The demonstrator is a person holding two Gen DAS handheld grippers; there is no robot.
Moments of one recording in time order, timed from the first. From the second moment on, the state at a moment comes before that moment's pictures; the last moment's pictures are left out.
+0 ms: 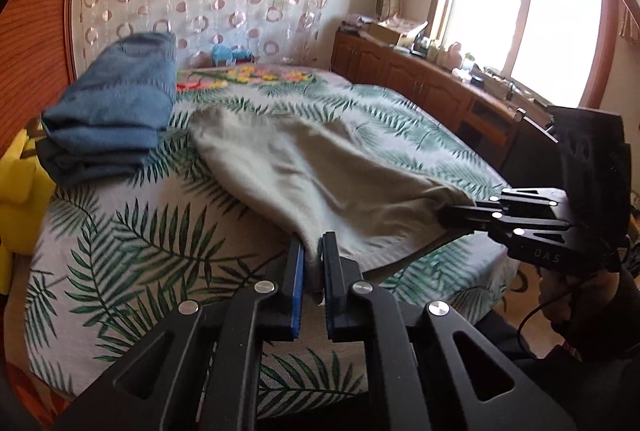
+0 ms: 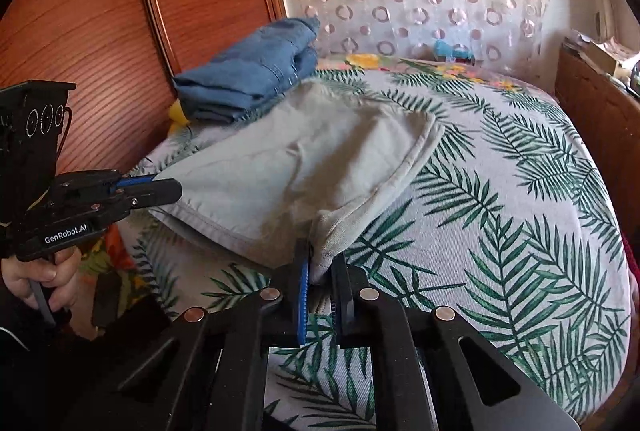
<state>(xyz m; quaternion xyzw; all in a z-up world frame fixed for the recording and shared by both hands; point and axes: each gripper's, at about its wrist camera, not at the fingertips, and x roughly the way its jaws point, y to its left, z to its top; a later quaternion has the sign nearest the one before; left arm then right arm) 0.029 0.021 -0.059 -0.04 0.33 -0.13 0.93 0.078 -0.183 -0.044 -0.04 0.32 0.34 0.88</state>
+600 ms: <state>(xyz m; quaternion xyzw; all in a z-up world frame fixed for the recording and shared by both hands) 0.004 0.015 -0.011 -0.03 0.28 -0.16 0.95 0.049 -0.207 -0.008 -0.03 0.27 0.35 0.90</state>
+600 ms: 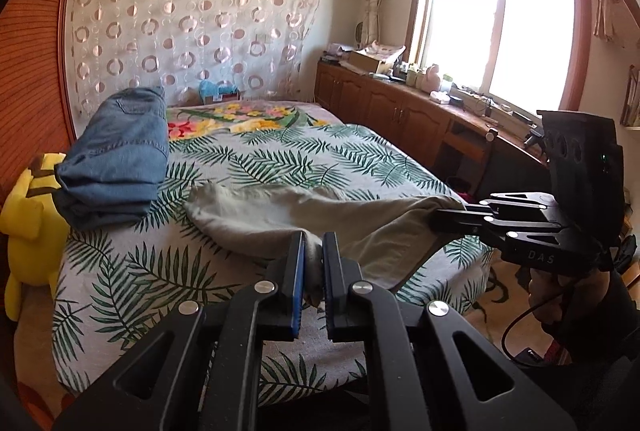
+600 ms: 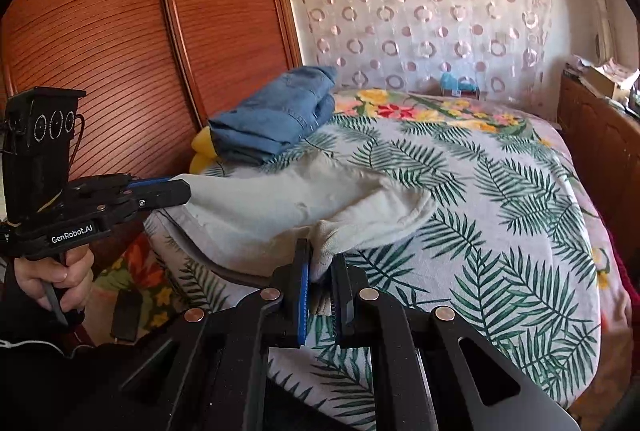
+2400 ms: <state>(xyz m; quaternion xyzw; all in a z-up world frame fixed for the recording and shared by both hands) 0.126 0.042 -0.040 -0.03 0.31 -0.10 0.95 0.192 -0.138 -0.036 -0.06 0.29 0.29 0.91</state>
